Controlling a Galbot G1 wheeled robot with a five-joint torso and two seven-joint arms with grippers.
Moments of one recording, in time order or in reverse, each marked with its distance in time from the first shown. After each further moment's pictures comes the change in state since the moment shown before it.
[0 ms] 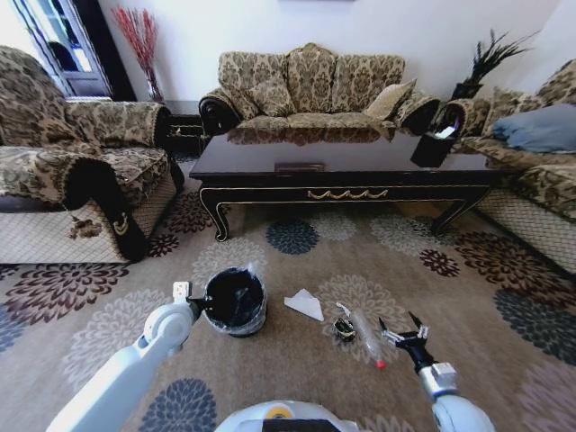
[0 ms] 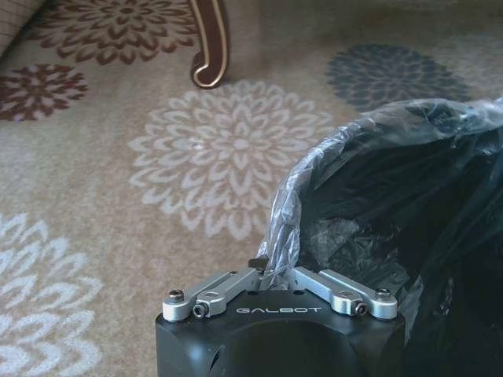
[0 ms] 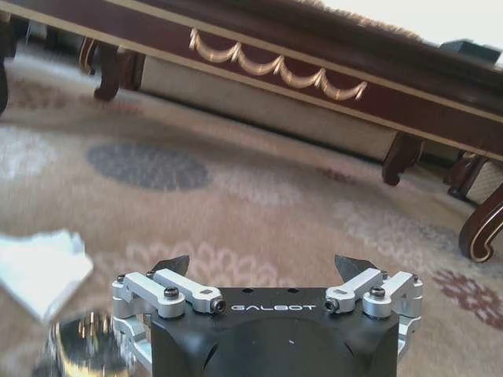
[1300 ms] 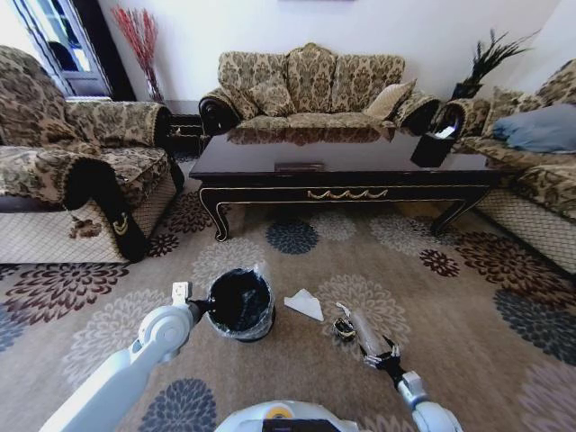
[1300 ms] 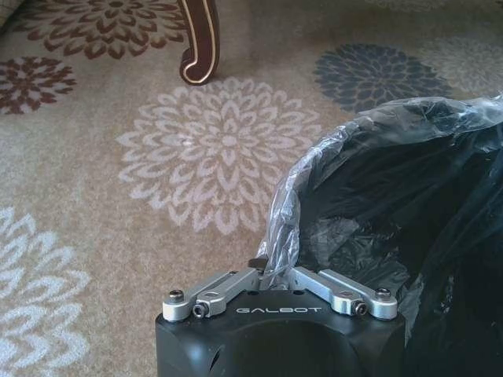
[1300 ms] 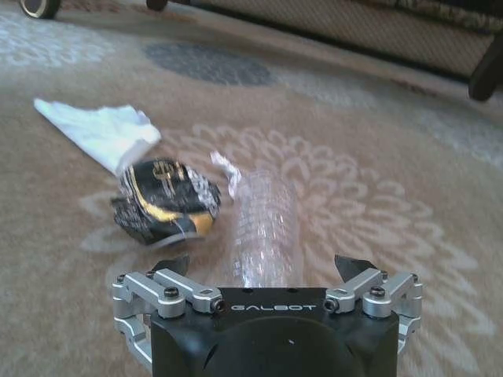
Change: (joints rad) left arm 0.000 0.023 0.011 -0.034 -0.069 -0.001 -0.039; right arm 0.191 -0.005 -0.197 -0.377 -0.044 0.047 -0.063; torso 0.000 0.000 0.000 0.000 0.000
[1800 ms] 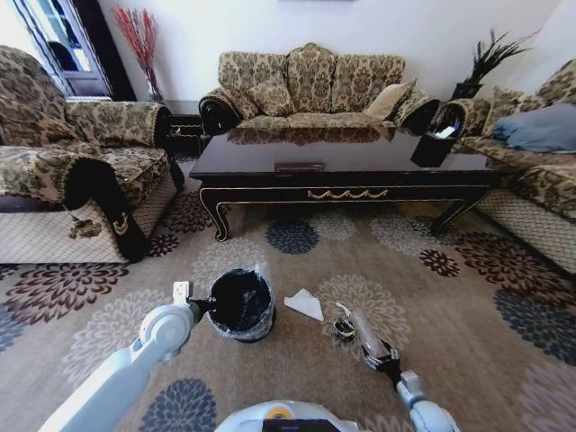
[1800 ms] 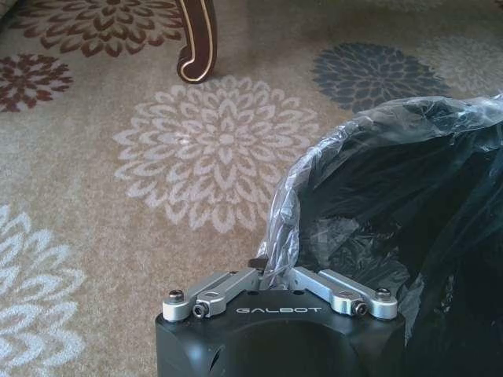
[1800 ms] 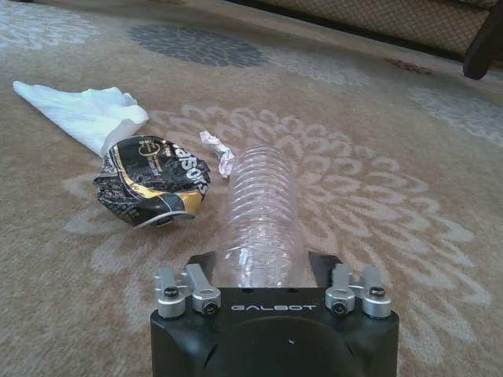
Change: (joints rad) left arm -0.003 -0.006 0.010 0.000 -0.005 -0.001 -0.008; right arm 0.027 -0.003 -0.015 -0.048 0.023 -0.015 0.008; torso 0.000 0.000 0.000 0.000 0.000
